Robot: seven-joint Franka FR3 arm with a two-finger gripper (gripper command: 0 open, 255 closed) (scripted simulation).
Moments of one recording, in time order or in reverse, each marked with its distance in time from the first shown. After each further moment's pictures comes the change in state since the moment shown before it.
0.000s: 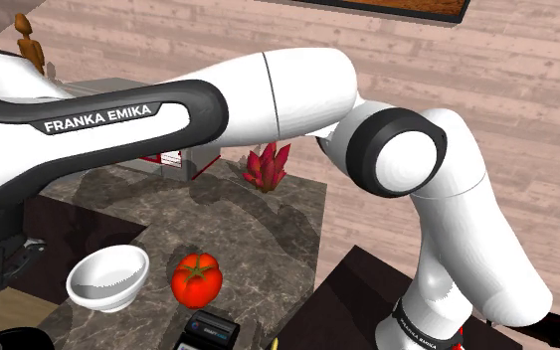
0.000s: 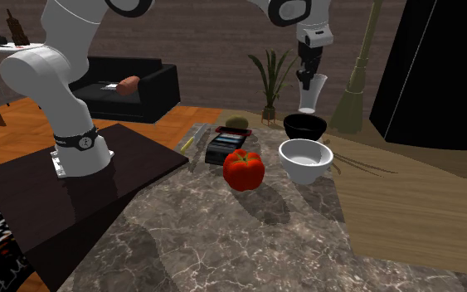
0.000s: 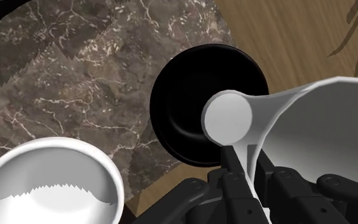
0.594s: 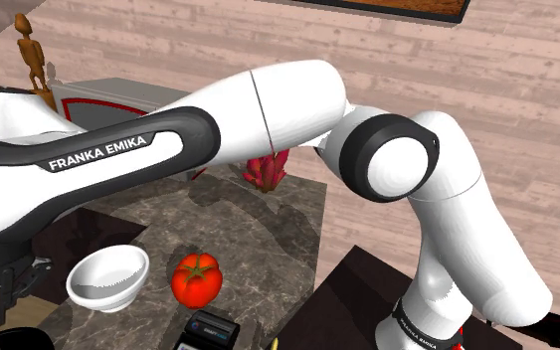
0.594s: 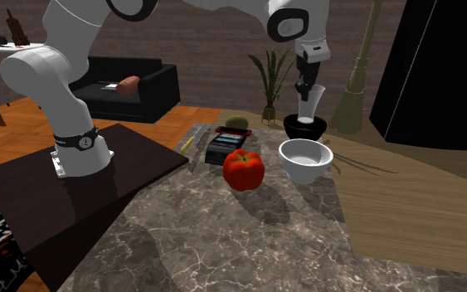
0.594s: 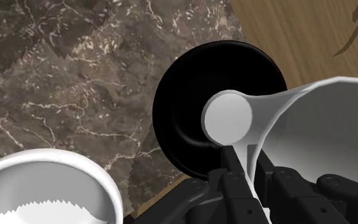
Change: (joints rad) arm 0.000 0.030 -0.001 -0.054 0.001 0.083 -0.013
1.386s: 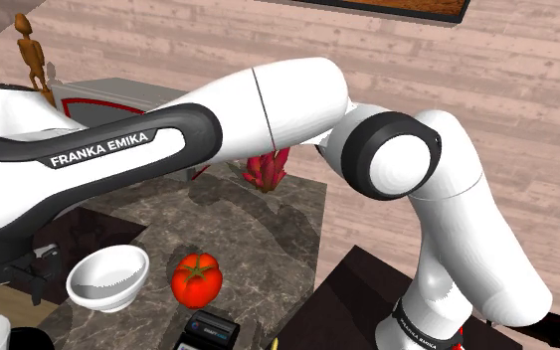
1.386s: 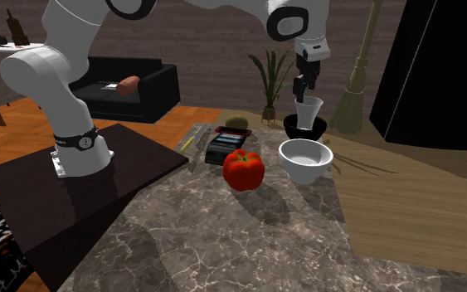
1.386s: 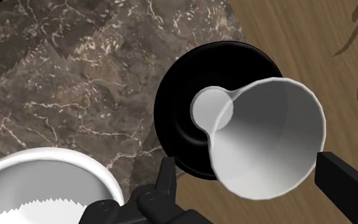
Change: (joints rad) arm -0.003 -0.010 0.001 -0.008 0.001 -0.002 -0.002
